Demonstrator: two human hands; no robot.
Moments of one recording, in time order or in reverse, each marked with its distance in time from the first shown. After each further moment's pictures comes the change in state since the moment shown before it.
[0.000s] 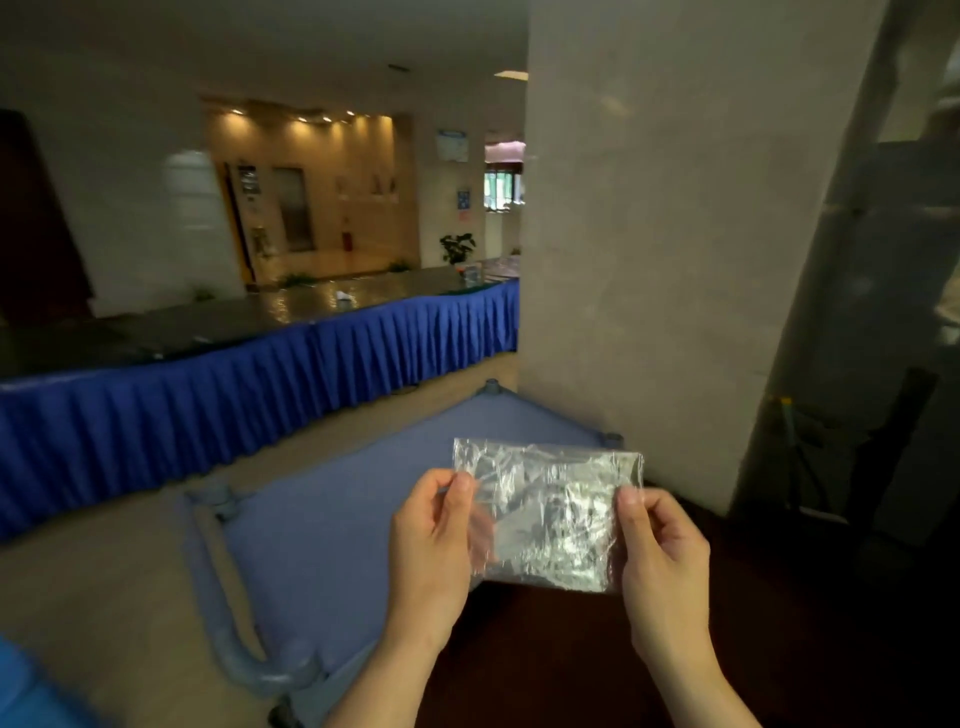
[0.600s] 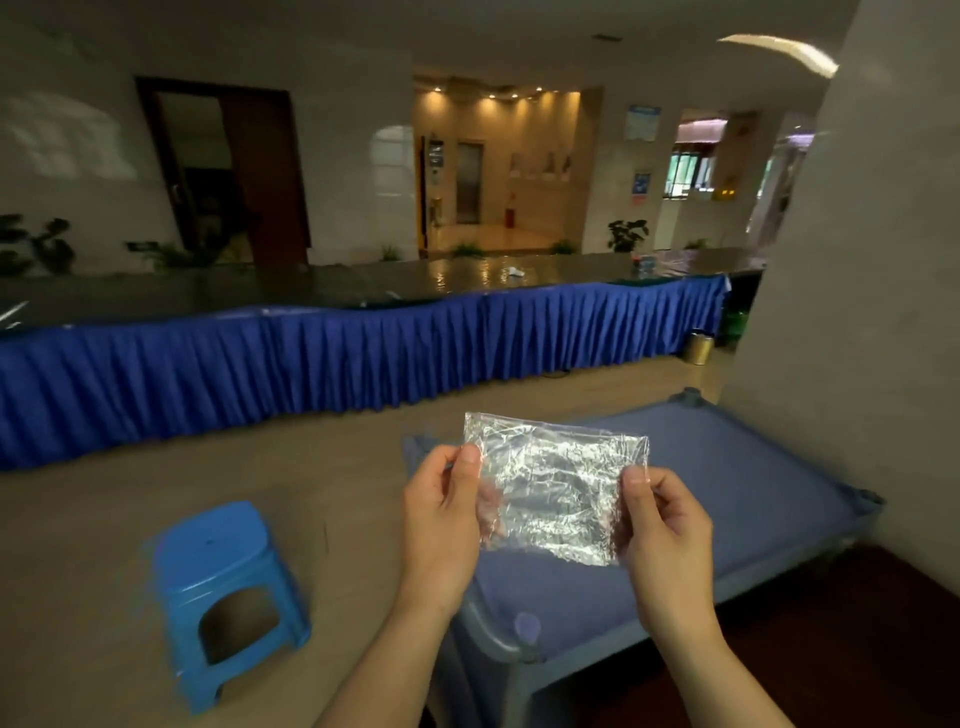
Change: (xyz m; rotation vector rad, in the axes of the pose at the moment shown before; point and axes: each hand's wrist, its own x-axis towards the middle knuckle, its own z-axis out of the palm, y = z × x) left_hand 0.042 -0.020 -0.242 -0.011 0.326 -0.059; right_hand -0.062 0.039 0.250 0.110 -0.358 0.163
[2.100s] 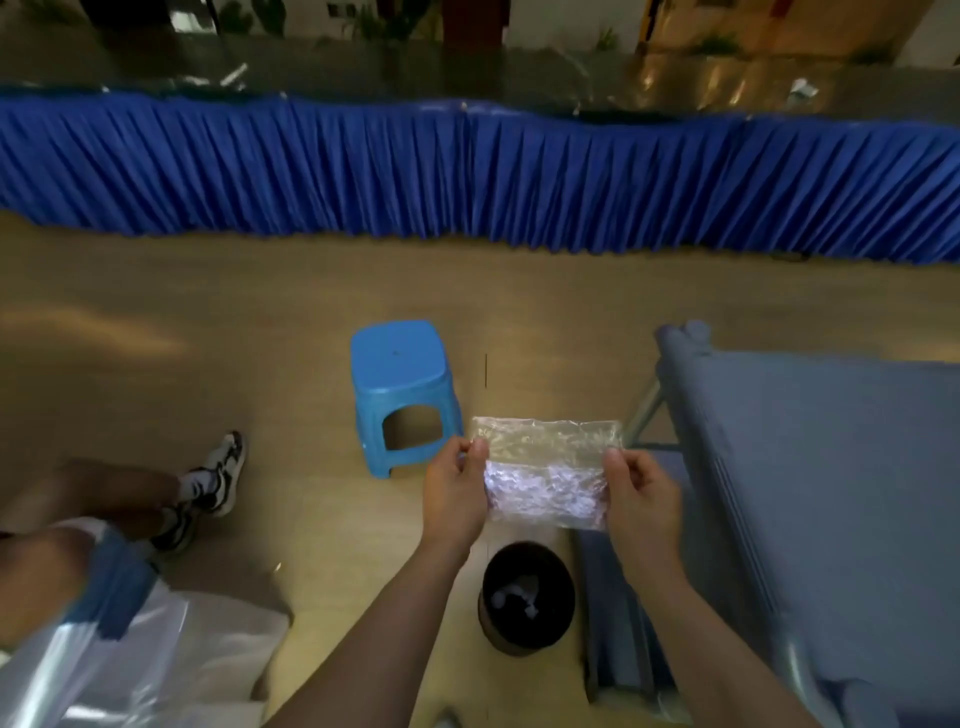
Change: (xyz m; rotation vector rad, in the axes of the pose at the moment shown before) left_hand 0.066 -0.221 -0.273 0.307 0.433 -0.494; right_hand -0.033 0.261 0.258 -0.354 -0.350 0.319
